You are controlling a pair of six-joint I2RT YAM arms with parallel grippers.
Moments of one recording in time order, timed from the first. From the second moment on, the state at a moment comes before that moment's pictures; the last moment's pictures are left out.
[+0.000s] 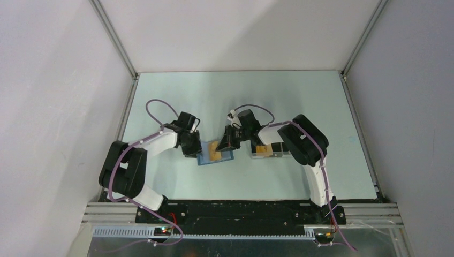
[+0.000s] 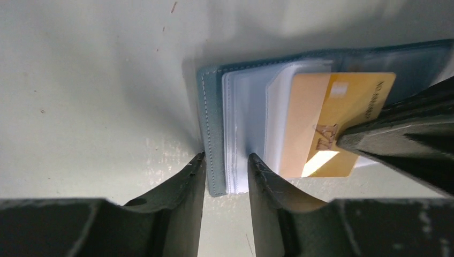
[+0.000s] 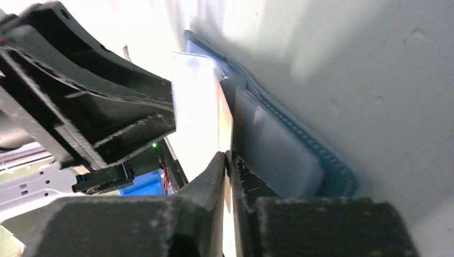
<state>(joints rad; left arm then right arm) -0.36 1.54 0.82 -0.51 0.09 -0.55 0.67 2.14 1.15 0.33 -0.75 0.87</state>
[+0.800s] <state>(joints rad) -0.24 1.56 0.80 -0.45 0.19 -0.56 0.76 2.08 1.36 -0.18 -0.55 0.64</state>
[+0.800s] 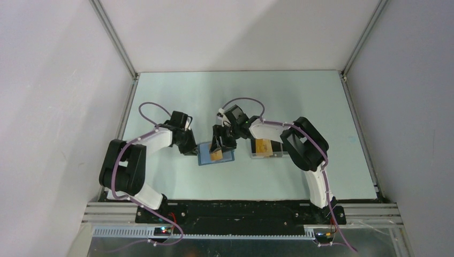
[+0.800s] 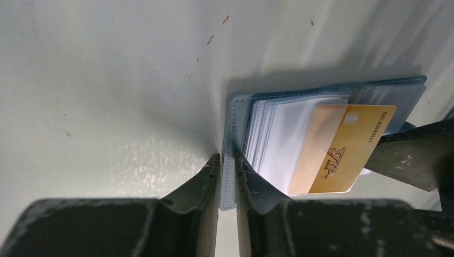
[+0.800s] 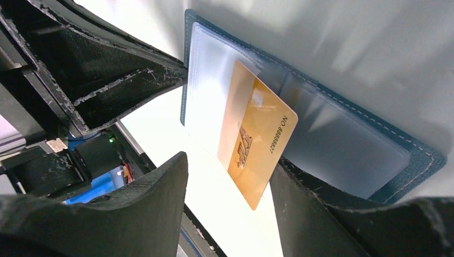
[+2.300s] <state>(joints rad) -0.25 1.57 0.80 -0.44 0.19 -0.56 0.83 2.18 1.58 -0.41 -0.60 0.55</state>
